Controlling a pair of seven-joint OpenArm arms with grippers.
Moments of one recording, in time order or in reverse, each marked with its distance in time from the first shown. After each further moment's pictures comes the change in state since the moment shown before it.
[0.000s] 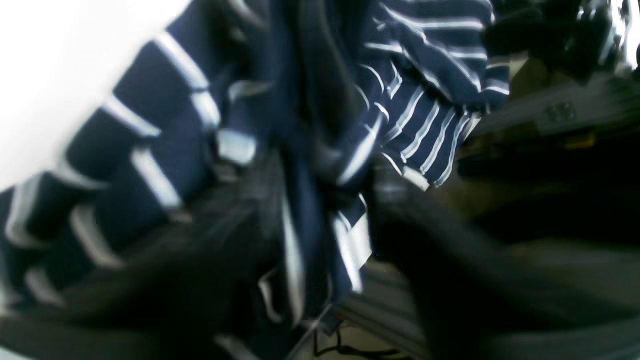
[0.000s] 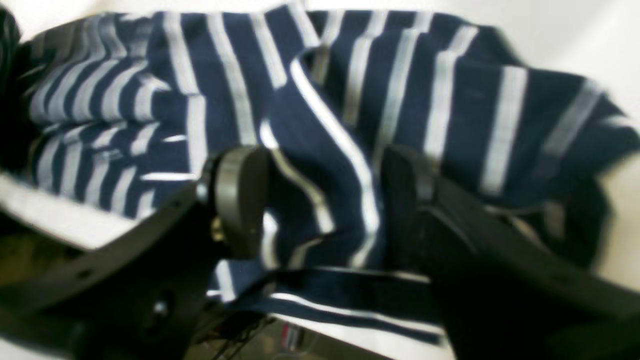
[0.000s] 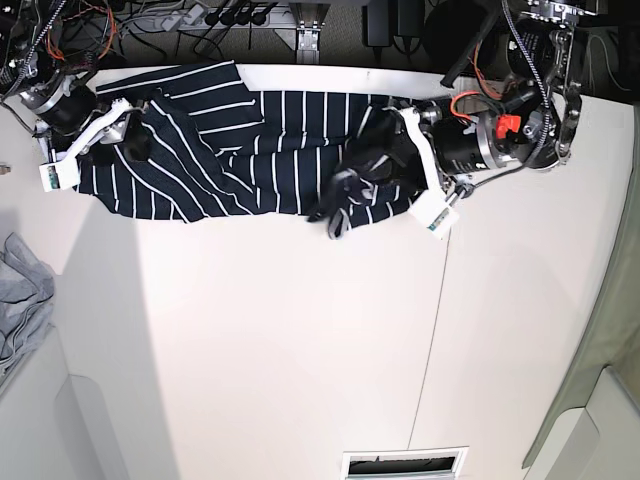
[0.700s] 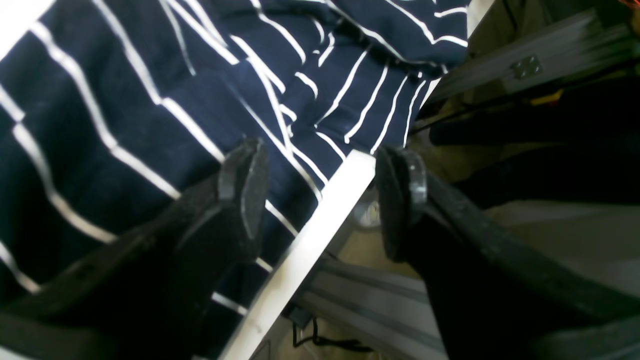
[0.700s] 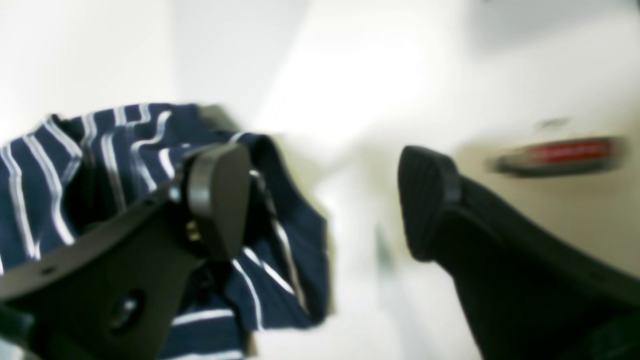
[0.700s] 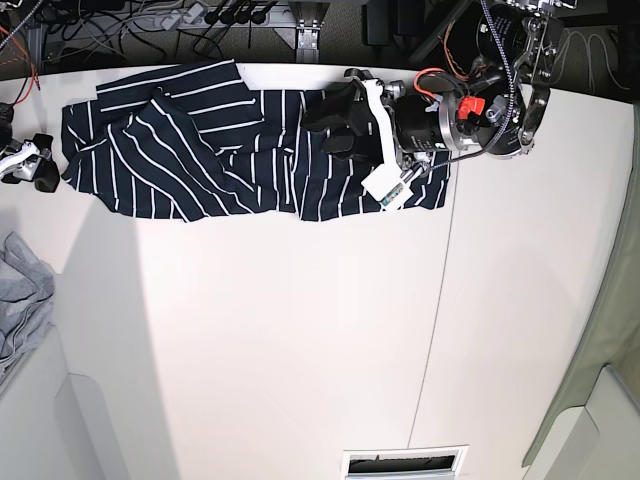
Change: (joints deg) left arm 0.9 2.1 6.0 0.0 1.4 0.0 0.4; right arm 11.2 9.7 11.3 -21.6 6.4 3.9 0.8
